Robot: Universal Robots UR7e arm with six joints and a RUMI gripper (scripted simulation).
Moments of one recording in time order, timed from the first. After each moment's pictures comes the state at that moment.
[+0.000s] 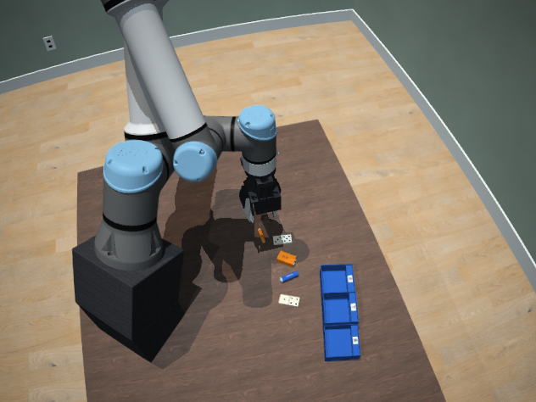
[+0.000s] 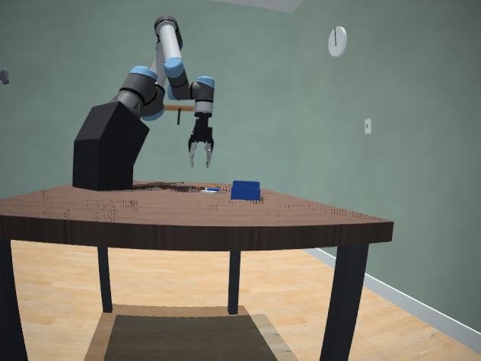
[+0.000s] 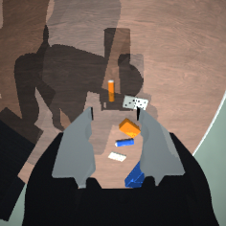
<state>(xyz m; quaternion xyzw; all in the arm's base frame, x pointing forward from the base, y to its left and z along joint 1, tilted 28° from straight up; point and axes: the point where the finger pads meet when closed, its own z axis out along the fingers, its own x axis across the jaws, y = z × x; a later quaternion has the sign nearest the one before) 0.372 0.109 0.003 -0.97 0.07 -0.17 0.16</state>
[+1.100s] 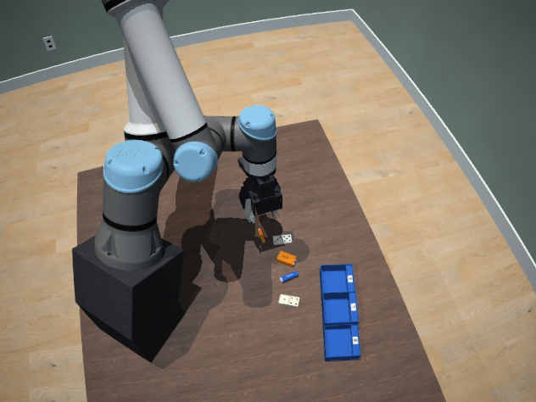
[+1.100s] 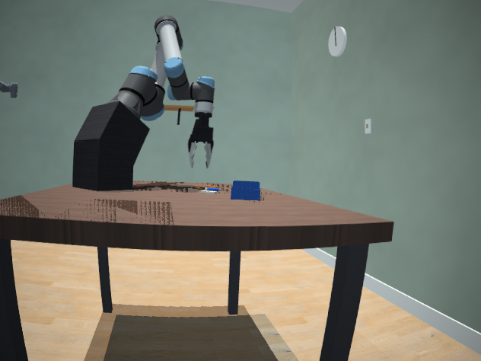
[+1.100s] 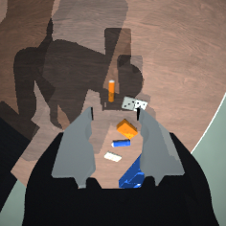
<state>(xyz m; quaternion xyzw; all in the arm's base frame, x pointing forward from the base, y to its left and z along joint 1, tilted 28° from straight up) 0.371 0.110 0.003 -0.97 0.04 -0.18 0.15</state>
